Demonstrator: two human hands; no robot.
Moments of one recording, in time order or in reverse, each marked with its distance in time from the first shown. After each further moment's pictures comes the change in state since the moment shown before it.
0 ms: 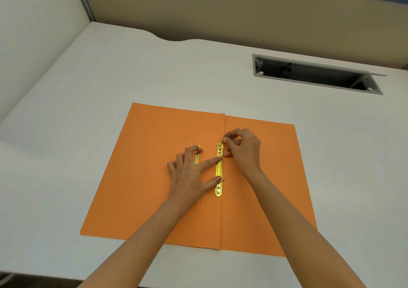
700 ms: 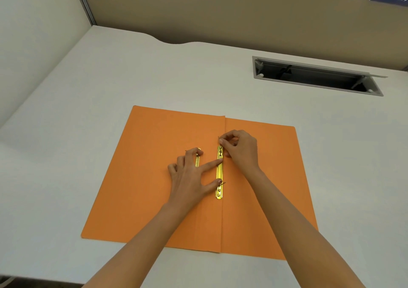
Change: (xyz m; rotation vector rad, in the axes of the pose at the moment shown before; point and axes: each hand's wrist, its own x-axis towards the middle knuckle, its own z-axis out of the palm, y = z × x) left_hand 0.000 0.000 0.000 -0.005 0.009 0.002; right_hand 0.008 -0.001 0.004 -0.127 -0.081 0.010
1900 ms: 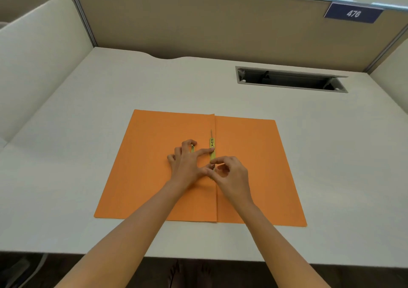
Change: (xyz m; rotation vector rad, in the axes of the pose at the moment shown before) left_hand -0.001 0.004 -0.006 -0.022 -0.065 -0.025; right_hand -0.132 -0.011 -0.009 0.070 0.038 -0.082
